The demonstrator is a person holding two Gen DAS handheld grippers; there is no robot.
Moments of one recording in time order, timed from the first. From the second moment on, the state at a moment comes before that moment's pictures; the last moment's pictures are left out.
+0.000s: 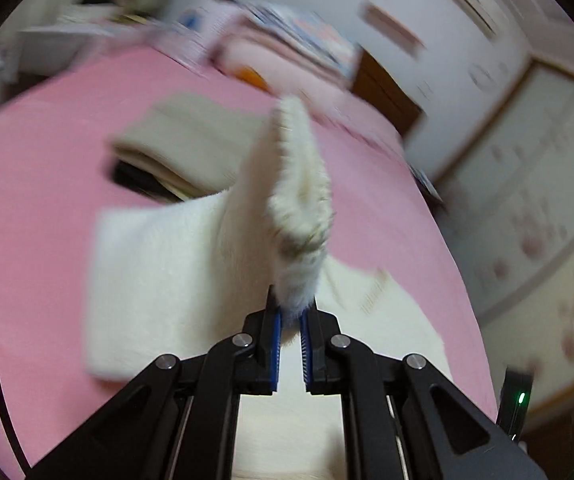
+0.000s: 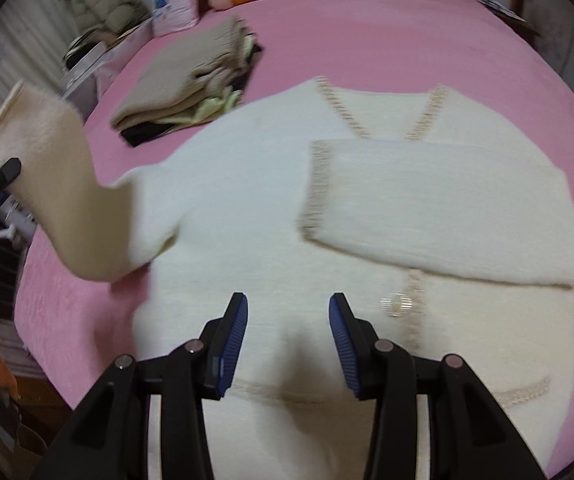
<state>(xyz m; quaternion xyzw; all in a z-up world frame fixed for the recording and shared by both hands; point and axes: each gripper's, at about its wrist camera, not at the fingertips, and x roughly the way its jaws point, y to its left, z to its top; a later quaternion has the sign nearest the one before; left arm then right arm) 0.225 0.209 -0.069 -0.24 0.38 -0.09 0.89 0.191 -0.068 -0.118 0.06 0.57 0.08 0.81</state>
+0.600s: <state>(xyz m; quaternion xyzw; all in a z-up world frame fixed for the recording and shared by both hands) 0.224 0.125 -0.168 -0.19 0.54 -0.18 0.80 0.195 -0.131 -0.134 0.08 0.56 0.06 0.82</state>
